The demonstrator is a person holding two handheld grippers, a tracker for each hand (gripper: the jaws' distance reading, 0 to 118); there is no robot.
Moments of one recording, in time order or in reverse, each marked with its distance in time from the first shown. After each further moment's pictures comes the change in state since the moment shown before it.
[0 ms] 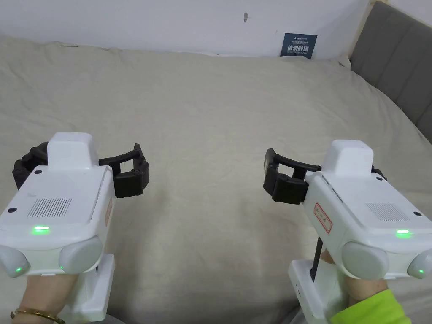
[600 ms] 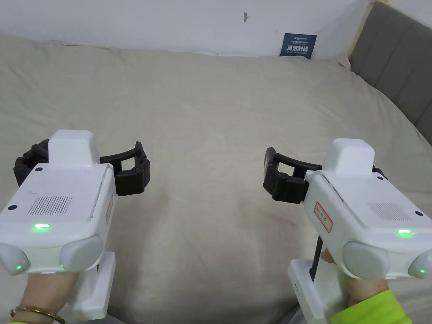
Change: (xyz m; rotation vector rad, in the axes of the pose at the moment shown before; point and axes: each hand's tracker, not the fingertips) left arm 0.002 -0.001 -0.002 0.006 -0.007 0.003; right arm 0.001 0.001 0.001 0.002 -0.001 -0.003
